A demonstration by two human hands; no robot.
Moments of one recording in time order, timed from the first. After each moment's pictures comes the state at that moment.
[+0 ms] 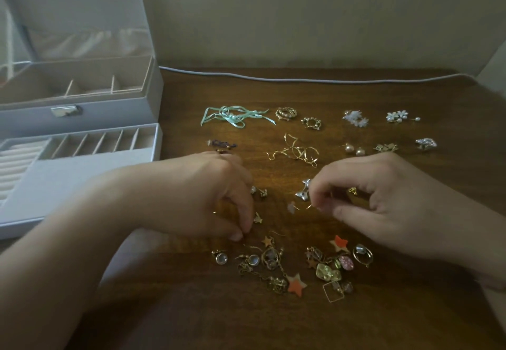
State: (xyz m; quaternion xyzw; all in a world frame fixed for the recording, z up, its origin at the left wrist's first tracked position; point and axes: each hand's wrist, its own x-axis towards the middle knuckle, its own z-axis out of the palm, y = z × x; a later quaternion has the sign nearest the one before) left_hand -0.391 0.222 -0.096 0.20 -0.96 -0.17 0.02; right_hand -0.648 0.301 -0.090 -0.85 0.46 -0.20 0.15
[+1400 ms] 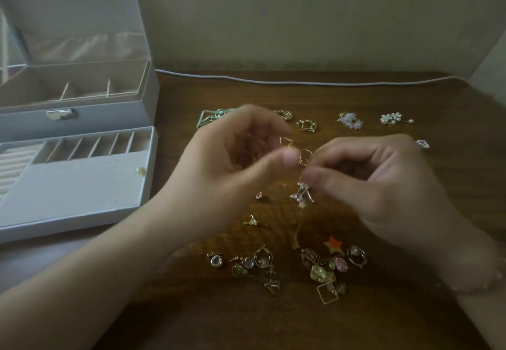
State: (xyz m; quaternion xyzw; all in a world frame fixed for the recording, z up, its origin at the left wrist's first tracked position) left_hand -0.432 0.255 -0.096 0.25 -0.76 -0.39 0.45; right_hand -0.627 0.305 -0.093 -0.70 0.44 -0.48 0.29
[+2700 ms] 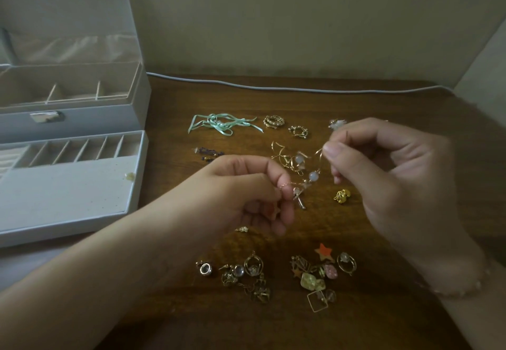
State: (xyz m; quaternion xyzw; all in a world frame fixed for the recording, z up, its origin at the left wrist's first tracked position) left_hand -0.440 0.263 -0.091 0.28 -0.60 -0.70 0.25; right_hand -0.633 0.300 -0.092 -0.66 0.44 -0.59 0.16
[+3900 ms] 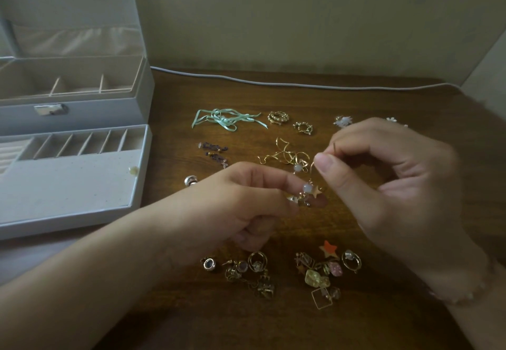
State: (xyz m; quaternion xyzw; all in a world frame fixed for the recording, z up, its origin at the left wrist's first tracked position) left_hand -0.439 0.264 -0.096 0.25 -0.58 -0.76 0.17; right_hand -0.632 0.302 -0.095 -0.75 0.42 -0.51 0.00
